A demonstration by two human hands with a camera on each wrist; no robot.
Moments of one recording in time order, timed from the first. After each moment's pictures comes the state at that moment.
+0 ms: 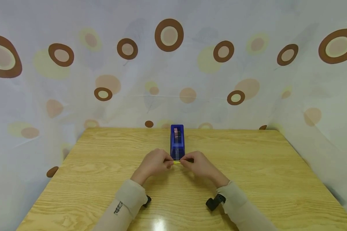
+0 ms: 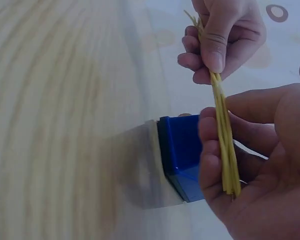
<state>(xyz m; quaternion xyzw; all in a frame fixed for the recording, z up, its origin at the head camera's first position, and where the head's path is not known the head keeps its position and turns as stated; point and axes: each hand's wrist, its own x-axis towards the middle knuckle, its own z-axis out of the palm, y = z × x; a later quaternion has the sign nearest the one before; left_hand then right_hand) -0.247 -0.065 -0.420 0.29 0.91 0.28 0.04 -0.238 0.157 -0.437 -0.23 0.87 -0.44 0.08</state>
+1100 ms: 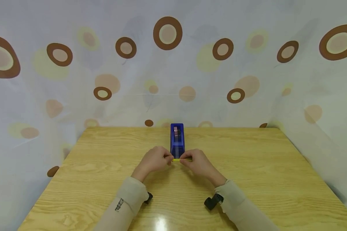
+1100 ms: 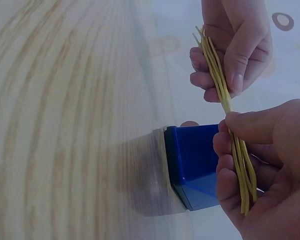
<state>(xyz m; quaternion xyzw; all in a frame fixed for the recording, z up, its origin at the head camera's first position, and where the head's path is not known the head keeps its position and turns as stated) -0.249 -0.066 -0.411 0.23 0.91 0.32 0.08 -0.238 0.147 -0.435 -0.22 0.89 -0.41 0.01</state>
